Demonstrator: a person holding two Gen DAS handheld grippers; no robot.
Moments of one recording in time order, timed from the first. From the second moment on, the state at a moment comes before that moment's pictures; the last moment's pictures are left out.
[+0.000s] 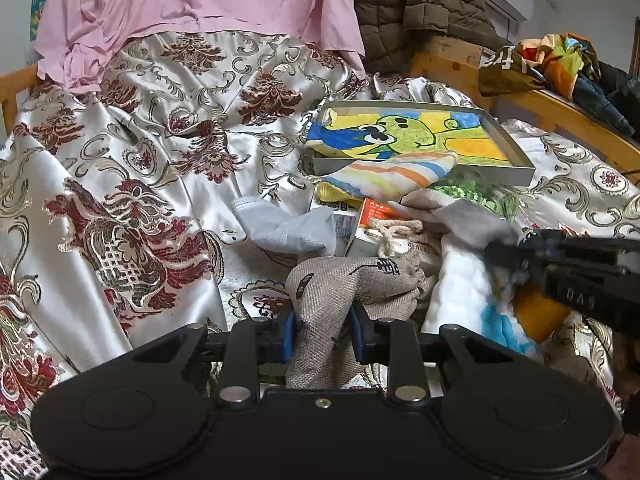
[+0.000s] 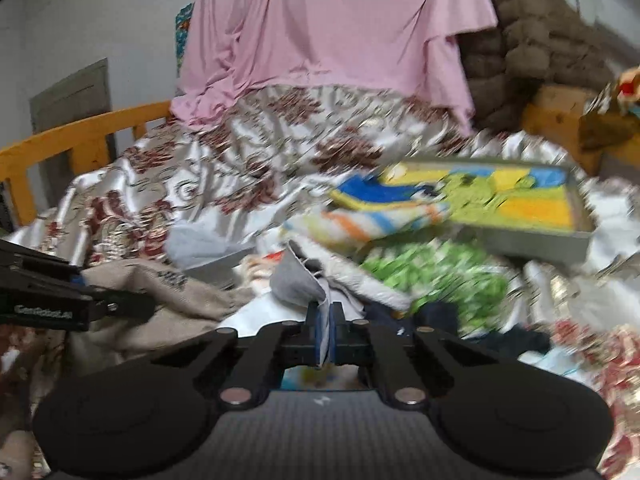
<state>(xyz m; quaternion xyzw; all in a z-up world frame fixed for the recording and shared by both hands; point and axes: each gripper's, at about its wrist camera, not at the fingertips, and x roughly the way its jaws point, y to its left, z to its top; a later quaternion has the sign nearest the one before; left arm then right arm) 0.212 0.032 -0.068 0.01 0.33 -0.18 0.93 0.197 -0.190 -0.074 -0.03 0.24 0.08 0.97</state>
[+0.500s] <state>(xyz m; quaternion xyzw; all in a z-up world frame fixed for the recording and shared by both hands) 0.201 0.029 -0.050 0.00 0.28 -0.16 0.95 0.174 -0.157 -0.074 -0.19 0.13 0.04 0.97</state>
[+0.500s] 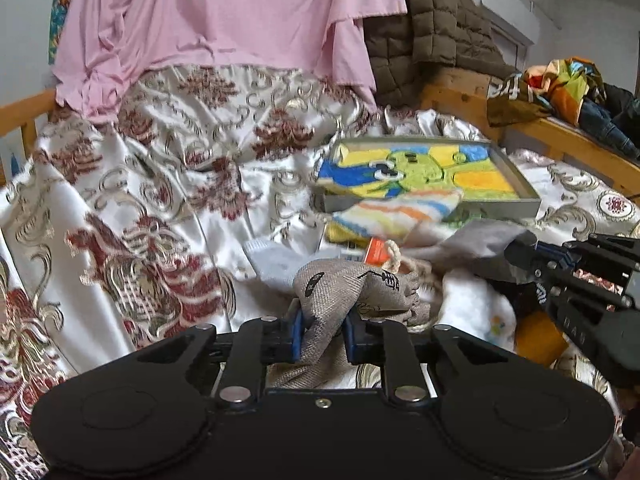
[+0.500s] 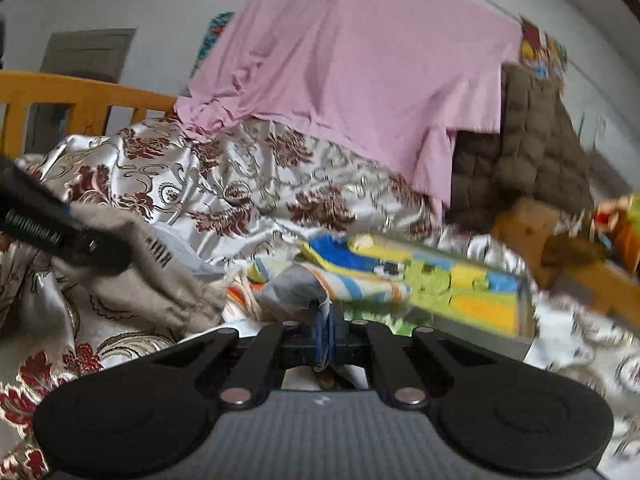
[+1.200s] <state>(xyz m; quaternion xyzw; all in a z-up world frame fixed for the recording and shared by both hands) 0.172 0.000 0.007 -0.03 0.19 -0.12 0.97 0.153 -0.174 -0.037 -0.19 0.04 0.01 0.98</state>
